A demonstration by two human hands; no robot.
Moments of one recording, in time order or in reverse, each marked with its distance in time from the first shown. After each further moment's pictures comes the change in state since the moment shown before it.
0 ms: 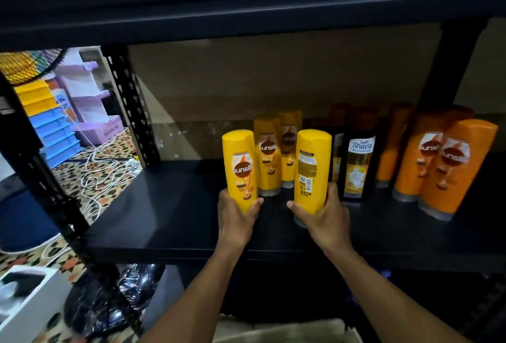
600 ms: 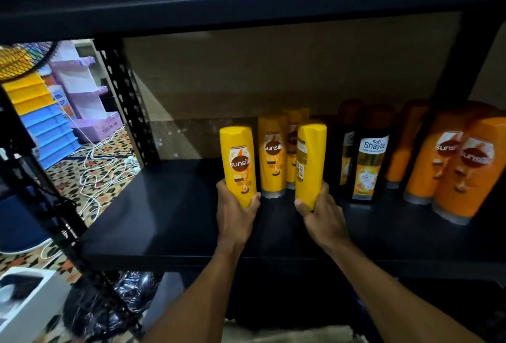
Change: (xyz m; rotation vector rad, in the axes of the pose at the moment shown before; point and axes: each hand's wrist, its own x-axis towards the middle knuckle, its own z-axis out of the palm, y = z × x) left_hand 0.024 -0.008 0.004 -0.046 0.037 0.085; right_hand 0.028 0.011 0.024 -0.241 -0.178 0.007
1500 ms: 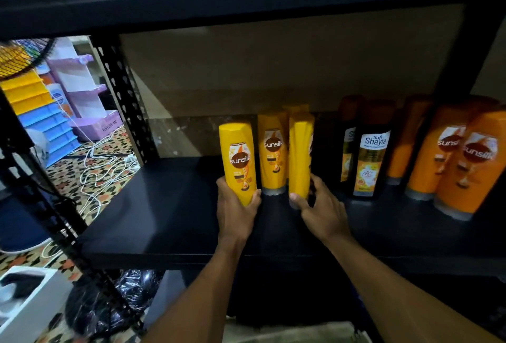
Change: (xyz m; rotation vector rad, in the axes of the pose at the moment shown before) left_hand 0.002 -0.004 0.003 0.018 0.005 0.011; right_hand 0.007 -0.002 0.003 0.004 0.044 -0.062
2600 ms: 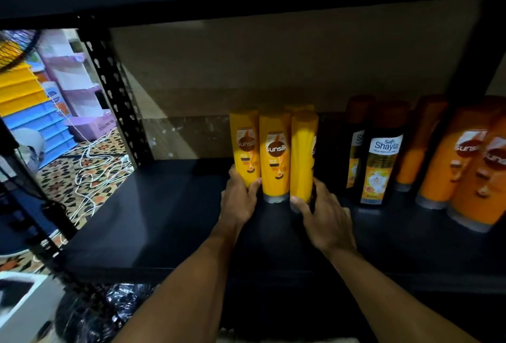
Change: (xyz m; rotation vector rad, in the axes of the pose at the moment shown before) left_hand 0.066 -0.017 0.024 0.200 -0.228 -0.089; right_hand 0.009 0.002 0.009 -0.143 0.068 -0.050
